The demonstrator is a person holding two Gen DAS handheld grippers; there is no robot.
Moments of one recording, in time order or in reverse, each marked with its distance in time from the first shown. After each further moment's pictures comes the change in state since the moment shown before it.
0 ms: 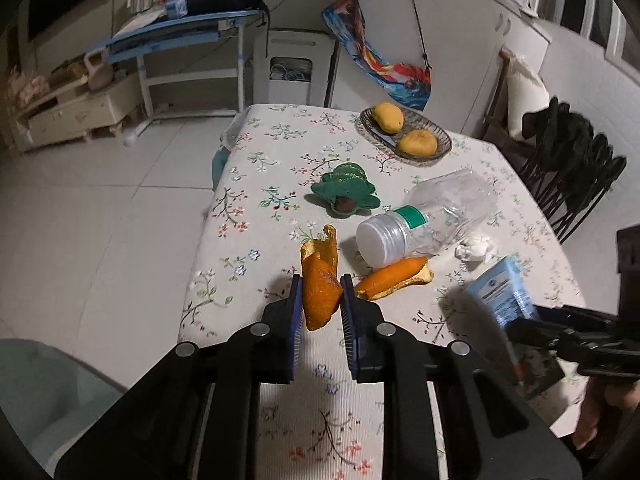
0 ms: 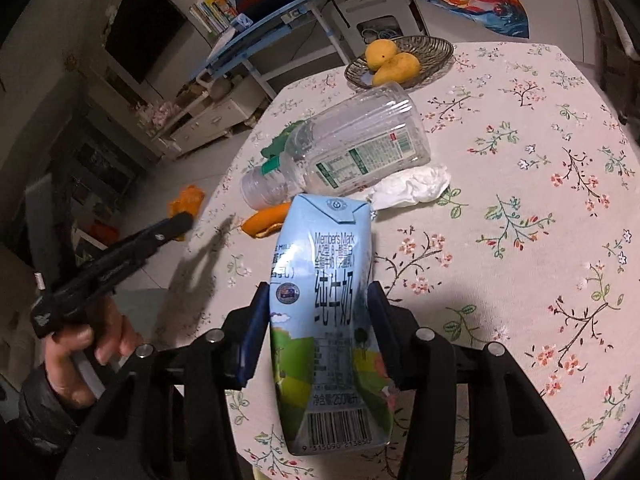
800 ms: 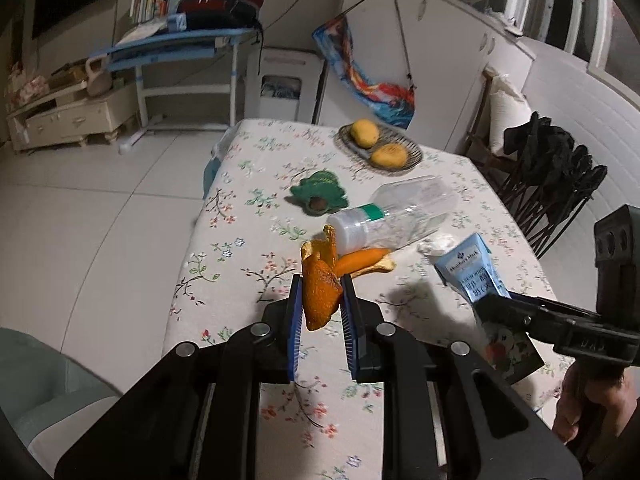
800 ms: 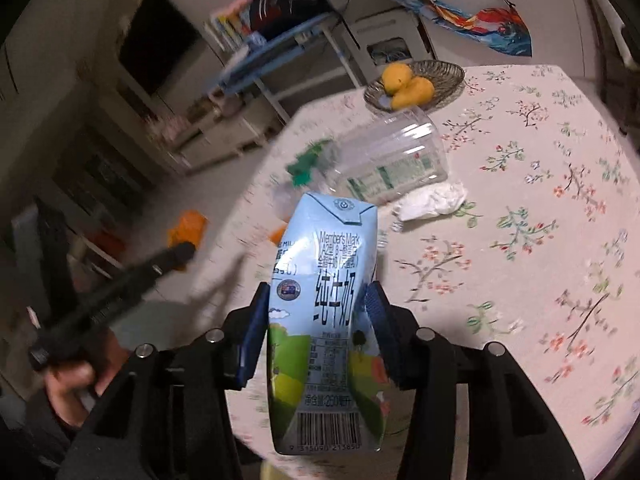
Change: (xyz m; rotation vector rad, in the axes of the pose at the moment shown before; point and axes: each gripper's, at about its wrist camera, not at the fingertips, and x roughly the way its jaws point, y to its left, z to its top) left arm -0.043 -0.017 -0.027 0.003 -0.086 -0.048; right arm -0.016 0.013 -0.008 0.013 -0.108 0.066
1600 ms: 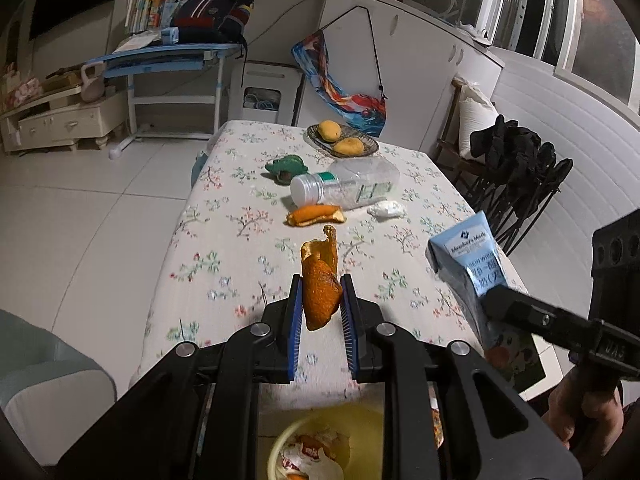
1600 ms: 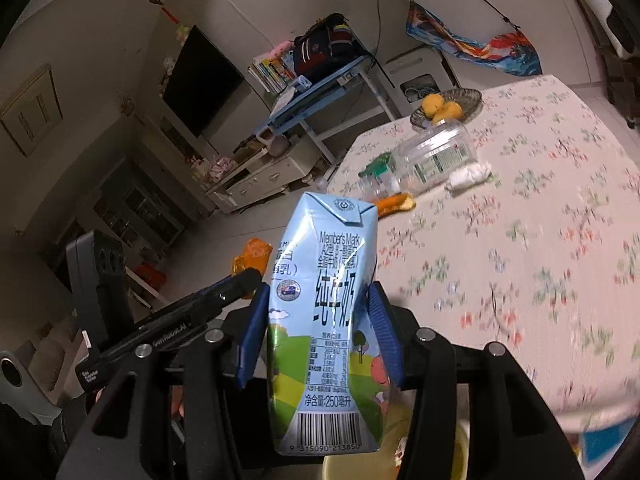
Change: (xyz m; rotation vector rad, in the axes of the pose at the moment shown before) left arm -0.075 -0.014 -0.071 0.010 -0.049 -0.075; right arm -0.061 0.045 -0.074 0.007 -0.164 0.135
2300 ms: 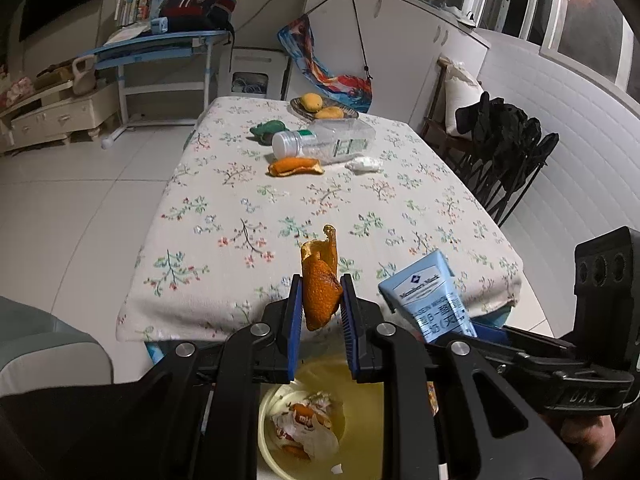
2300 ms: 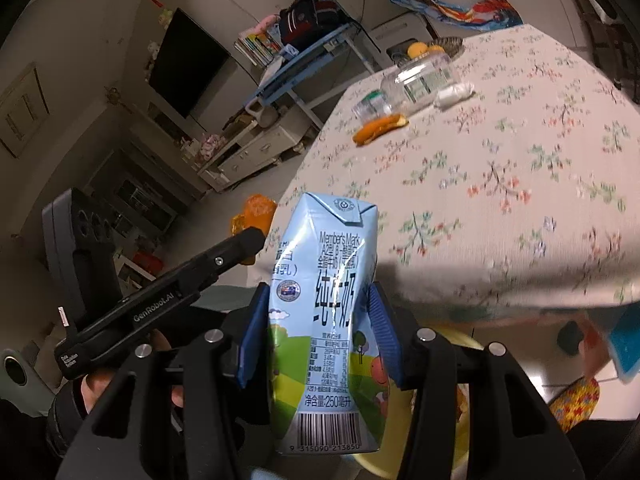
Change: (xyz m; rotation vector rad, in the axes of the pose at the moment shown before) left arm -0.024 -0.018 -0.052 0.033 0.053 -0.025; right arm -0.006 0.011 -0.066 0.059 0.095 -0.030
